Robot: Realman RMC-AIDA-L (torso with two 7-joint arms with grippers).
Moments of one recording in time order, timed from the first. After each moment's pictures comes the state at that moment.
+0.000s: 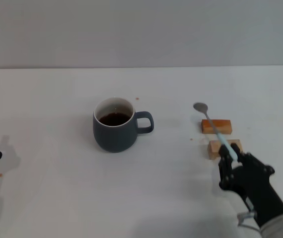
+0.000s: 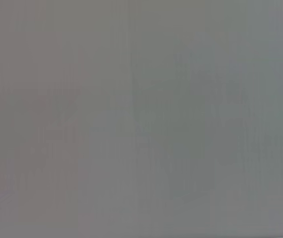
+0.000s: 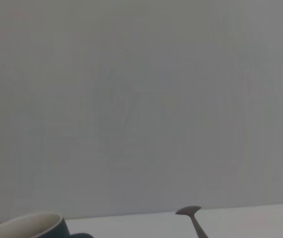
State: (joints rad) left arm -0.23 -2.07 -0.71 -0.20 2.13 1.24 -0.04; right arm 0.16 2.02 0.23 0.83 -1.82 -1.13 -0.30
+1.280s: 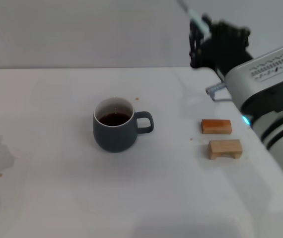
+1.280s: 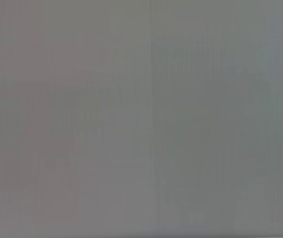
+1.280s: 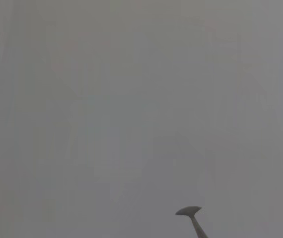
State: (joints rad) left arm -0.23 -2.07 -0.75 -0.21 2.12 1.22 -0.03; right arm 0.21 2.08 0.93 1.34 -2.09 -0.47 -0.95
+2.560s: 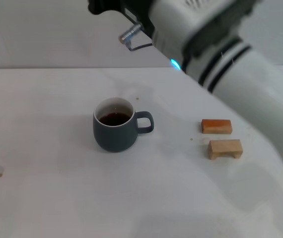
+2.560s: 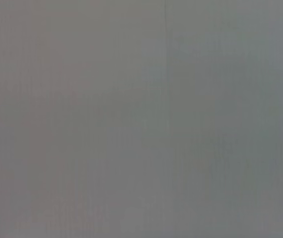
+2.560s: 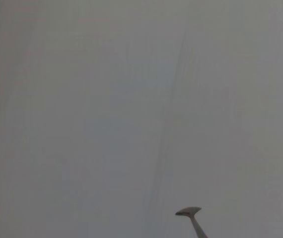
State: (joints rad) left arm -0.16 -2.07 -0.75 -0.21 2.13 1.31 -0.03; right arm 0.52 2.08 1.05 1.46 -2.48 -0.09 -0.46
